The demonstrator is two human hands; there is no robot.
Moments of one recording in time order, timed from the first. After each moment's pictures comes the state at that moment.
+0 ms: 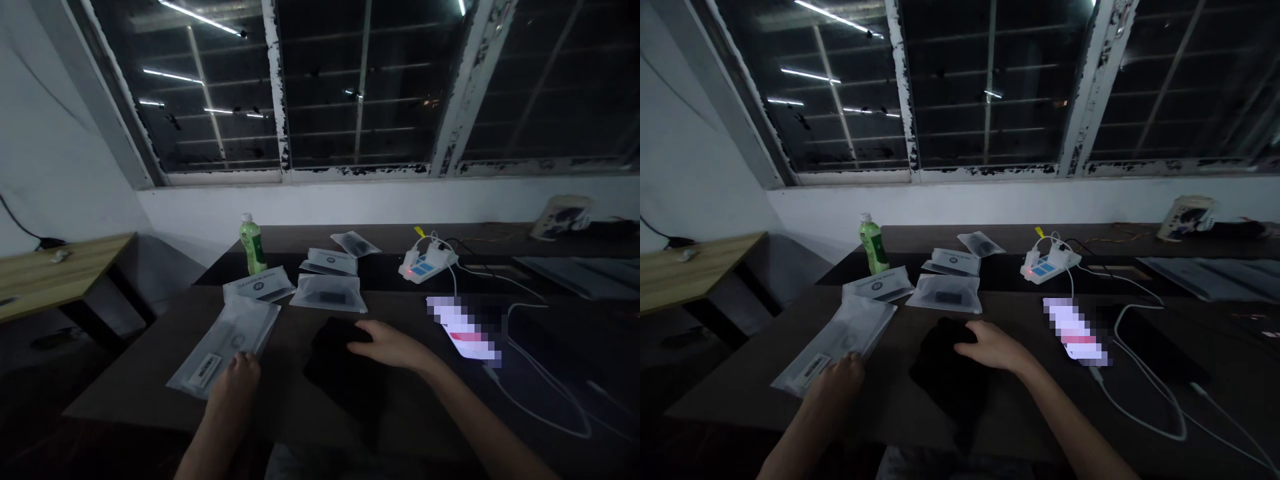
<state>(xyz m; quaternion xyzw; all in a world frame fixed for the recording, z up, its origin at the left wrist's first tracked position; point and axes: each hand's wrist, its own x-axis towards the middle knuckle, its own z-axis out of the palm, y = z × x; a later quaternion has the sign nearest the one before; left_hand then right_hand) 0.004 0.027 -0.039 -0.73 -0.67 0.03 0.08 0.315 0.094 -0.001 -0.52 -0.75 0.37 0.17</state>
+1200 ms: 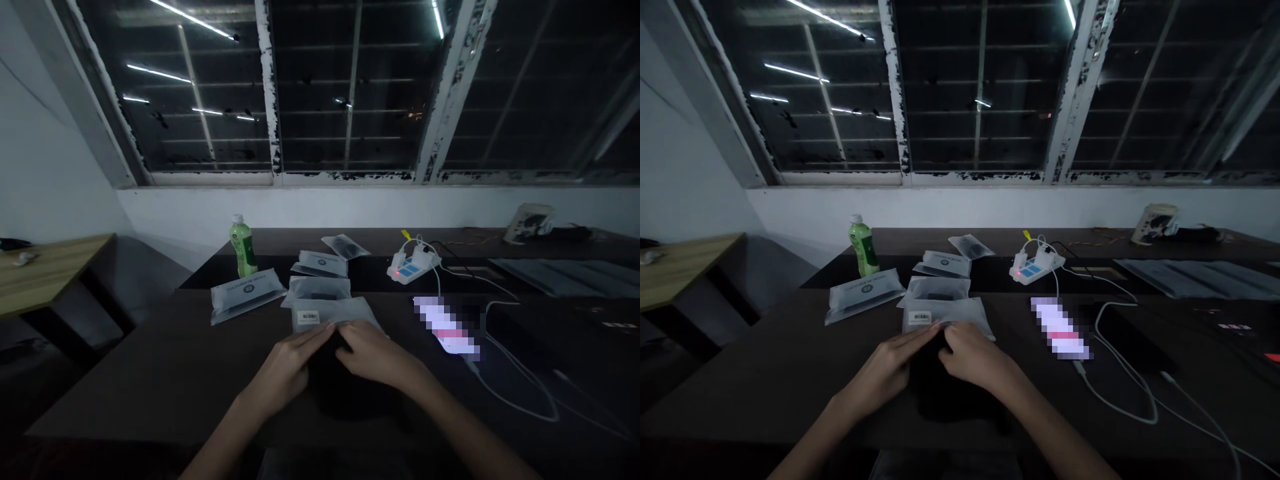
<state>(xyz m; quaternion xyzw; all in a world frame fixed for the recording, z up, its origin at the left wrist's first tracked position) 0.079 0.058 -0.012 -0.90 -0.33 -0.27 -0.13 0.283 0.067 0.024 -0.48 -0.85 0.16 0.14</state>
